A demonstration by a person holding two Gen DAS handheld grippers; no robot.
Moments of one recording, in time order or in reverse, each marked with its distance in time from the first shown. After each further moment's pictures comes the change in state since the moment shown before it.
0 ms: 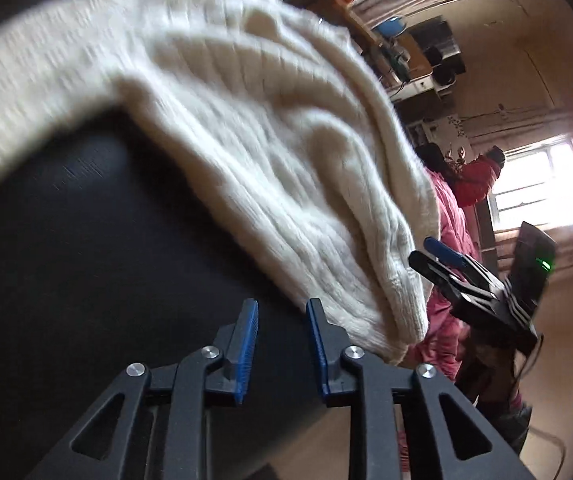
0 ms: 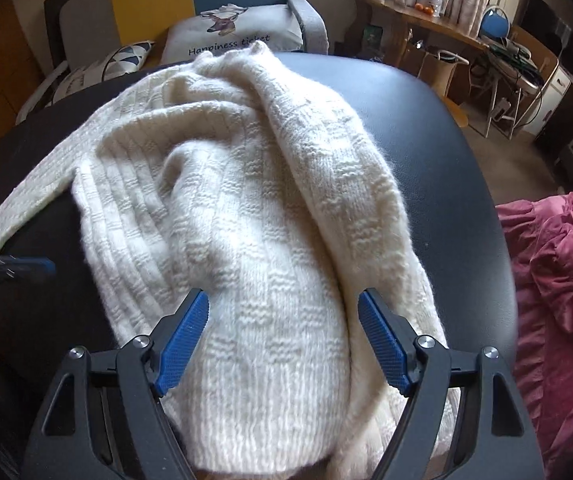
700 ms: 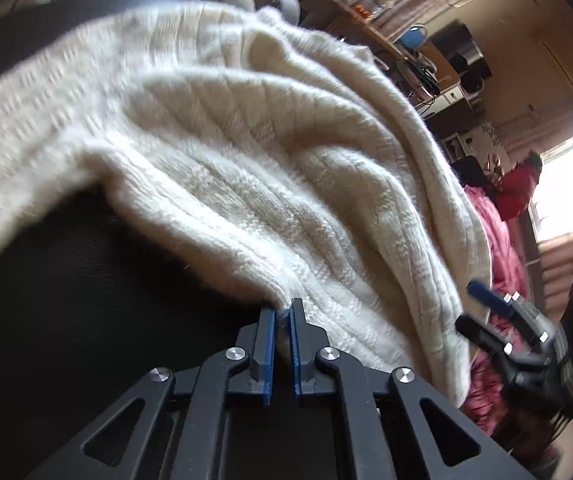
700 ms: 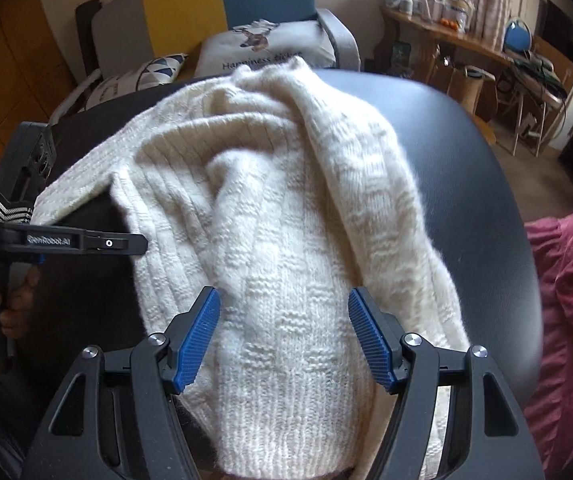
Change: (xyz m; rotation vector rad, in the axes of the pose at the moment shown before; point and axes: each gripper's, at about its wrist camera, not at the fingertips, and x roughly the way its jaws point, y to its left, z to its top) left arm 0.012 -0.023 0.029 0.099 -0.146 0.209; right arm -0.007 0.009 0.004 -0.054 -0.064 0.088
